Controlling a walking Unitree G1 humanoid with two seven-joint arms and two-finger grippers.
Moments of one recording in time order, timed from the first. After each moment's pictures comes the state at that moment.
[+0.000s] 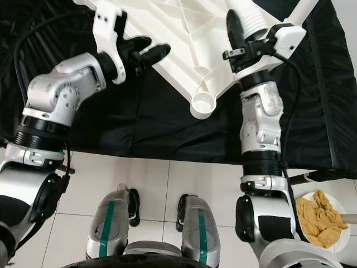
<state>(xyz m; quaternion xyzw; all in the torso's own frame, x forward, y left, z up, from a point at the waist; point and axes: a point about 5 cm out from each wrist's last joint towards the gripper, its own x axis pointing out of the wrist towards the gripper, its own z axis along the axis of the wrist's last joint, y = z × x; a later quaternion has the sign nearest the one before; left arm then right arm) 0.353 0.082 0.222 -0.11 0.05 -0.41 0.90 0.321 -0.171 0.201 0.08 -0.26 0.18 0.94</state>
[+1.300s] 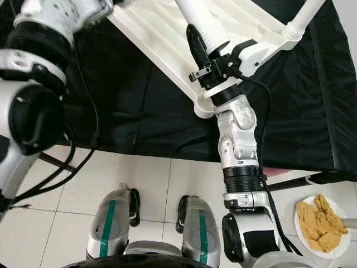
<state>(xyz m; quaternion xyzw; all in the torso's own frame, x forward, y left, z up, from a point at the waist) 0.413 0.078 0.317 -0.33 0.00 -0.36 0.87 0.299 -0.126 0.202 0.08 -0.29 0.28 0.91</state>
